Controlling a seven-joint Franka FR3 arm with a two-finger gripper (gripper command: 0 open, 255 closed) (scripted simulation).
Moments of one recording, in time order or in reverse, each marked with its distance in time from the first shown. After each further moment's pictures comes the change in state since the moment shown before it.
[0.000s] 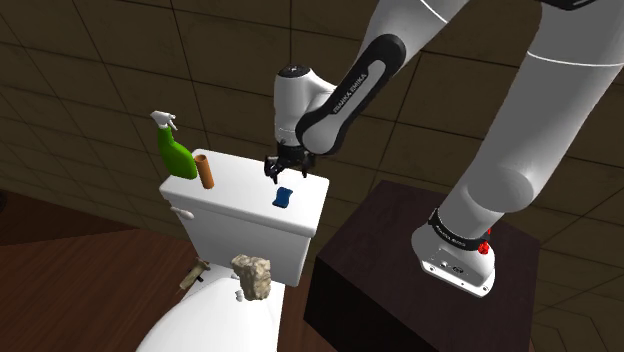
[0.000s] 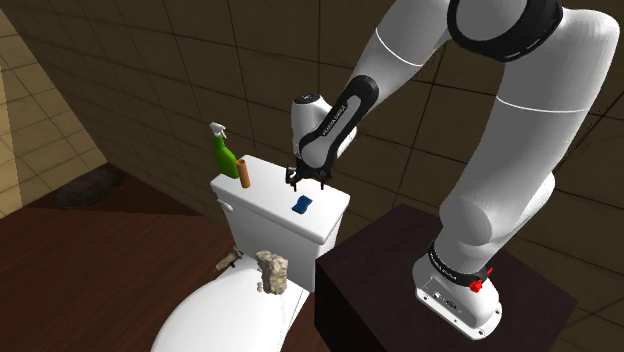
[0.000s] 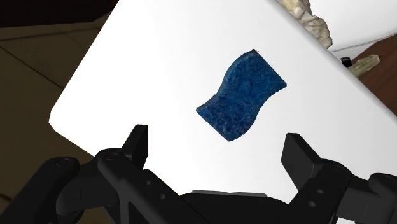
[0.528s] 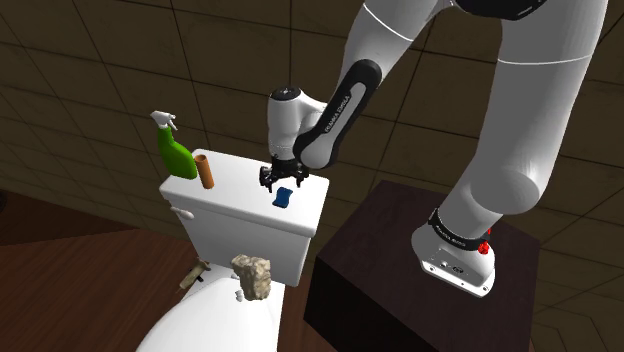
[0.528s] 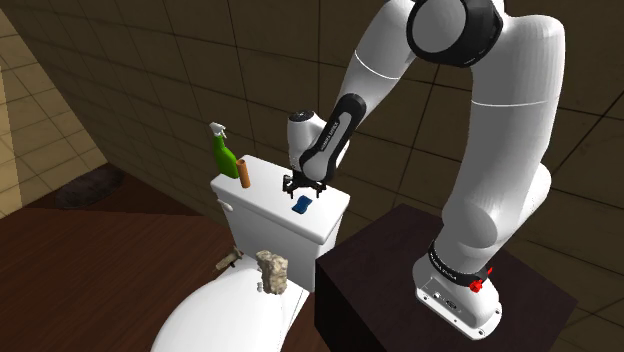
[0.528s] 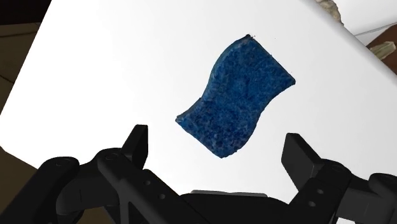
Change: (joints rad) arm 0.070 0.183 -0.090 0.079 -0.160 0.100 0.169
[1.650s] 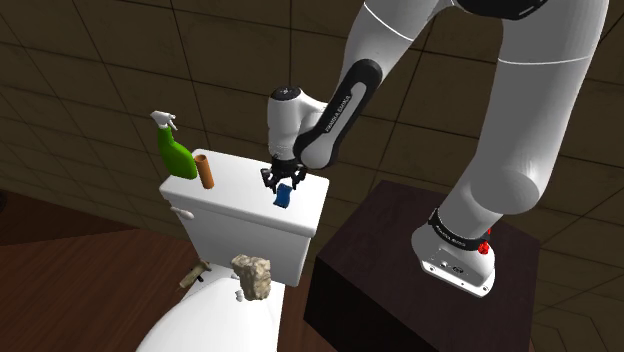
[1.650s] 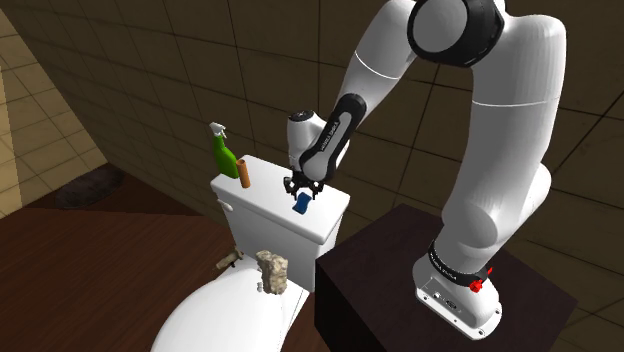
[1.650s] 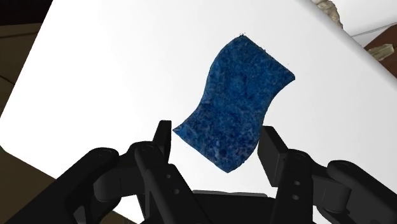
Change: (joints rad) arm 0.000 -0.005 0.003 -0.002 0.001 -0.002 0.002
